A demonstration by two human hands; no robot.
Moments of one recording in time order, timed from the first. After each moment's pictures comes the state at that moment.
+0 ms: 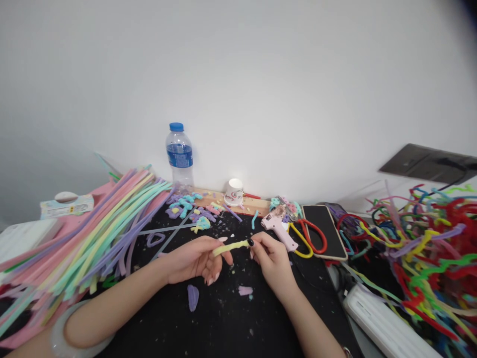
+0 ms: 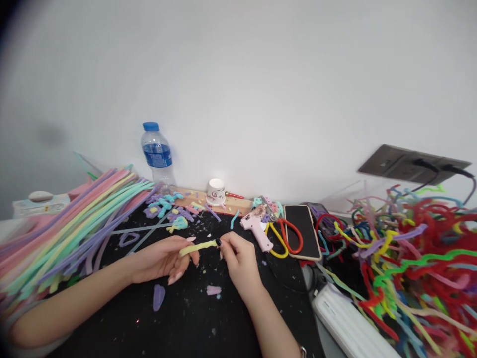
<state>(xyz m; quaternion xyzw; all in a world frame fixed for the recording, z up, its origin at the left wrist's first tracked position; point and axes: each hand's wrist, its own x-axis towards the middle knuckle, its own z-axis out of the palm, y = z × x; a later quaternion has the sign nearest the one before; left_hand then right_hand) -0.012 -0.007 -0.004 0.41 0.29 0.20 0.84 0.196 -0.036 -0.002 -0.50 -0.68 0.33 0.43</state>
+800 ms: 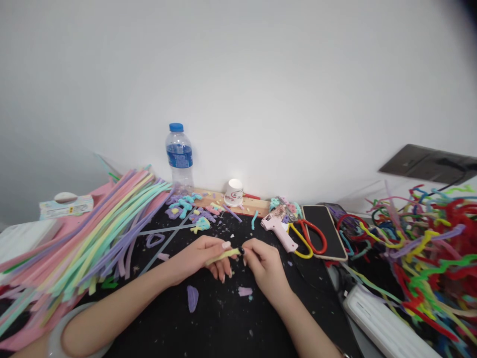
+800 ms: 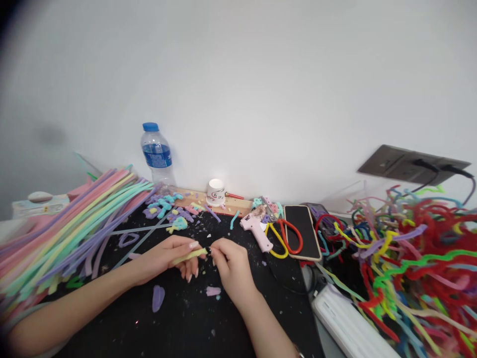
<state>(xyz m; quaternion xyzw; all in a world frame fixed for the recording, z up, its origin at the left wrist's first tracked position) -0.002 -0.013 0.000 0.53 0.33 0.25 0.74 0.185 -0.042 -0.002 -0.48 -0.73 0.28 0.40</state>
